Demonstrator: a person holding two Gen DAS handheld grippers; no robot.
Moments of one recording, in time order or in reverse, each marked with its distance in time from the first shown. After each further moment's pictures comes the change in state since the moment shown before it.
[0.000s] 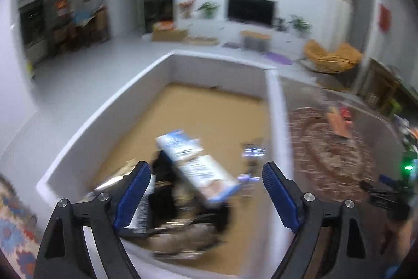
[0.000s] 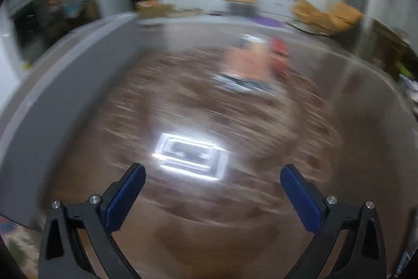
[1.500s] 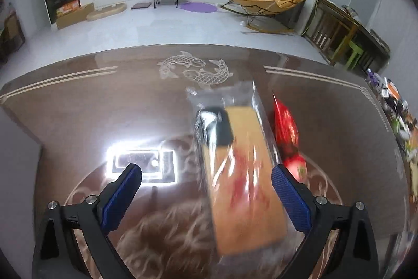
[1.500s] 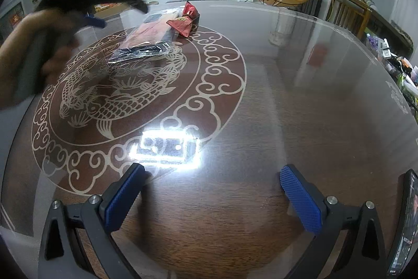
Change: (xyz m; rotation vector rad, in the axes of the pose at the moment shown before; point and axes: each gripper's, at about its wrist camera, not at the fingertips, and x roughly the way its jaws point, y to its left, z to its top) left arm 0.316 -0.360 0.104 0.222 0.295 -0.283; right arm 0.017 -0.076 -0.028 0.125 0.057 -0.051
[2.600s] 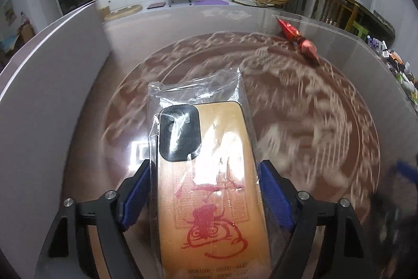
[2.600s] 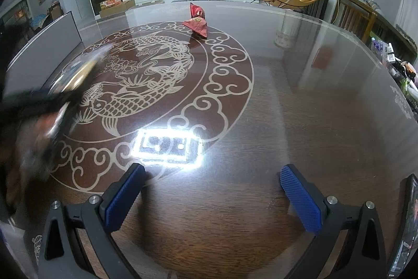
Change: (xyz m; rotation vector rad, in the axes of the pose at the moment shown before) left arm -0.100 0.045 -0.214 0.045 -0.023 0.120; right arm 0.002 0.003 0.001 -0.020 0.000 0.014
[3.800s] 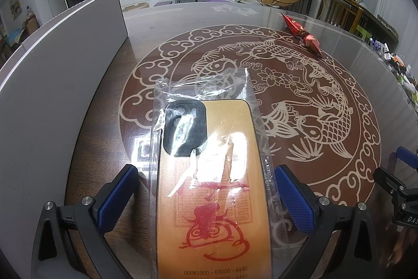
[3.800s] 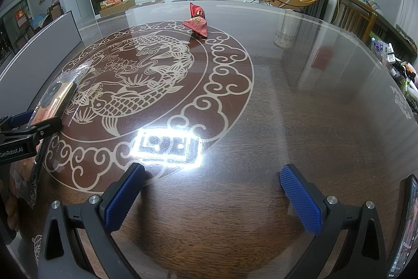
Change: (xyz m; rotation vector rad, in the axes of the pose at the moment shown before) left arm -0.006 0.009 -0.016 -0.019 0.003 0.007; right arm 0.000 0.000 0.000 0.000 0.000 0.000
